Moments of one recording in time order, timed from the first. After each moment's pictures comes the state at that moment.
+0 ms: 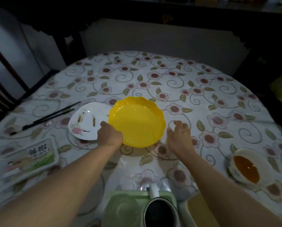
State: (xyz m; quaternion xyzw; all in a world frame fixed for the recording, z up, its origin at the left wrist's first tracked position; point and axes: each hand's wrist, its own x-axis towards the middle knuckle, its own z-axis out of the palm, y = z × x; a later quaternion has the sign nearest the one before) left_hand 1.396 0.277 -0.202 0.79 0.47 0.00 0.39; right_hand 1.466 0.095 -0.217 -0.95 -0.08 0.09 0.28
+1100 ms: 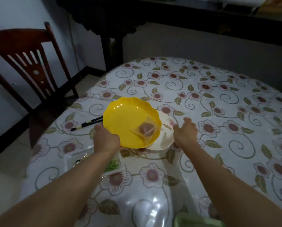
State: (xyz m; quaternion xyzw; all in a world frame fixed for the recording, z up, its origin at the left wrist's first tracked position) left_hand 1.307 0.474 -0.230 0.71 0.53 0.10 0.46; right_hand 1.450 0.307 -0.233 -0.94 -0.05 0.11 0.32
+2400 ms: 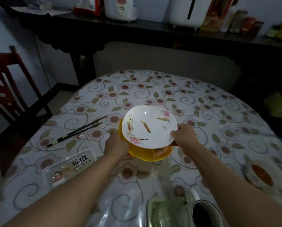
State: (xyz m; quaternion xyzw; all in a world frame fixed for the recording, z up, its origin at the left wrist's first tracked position) left_hand 1.326 0.378 -0.170 0.78 0.38 0.00 0.50; right_hand 1.420 0.207 -0.141 -0.86 0.05 0.15 0.49
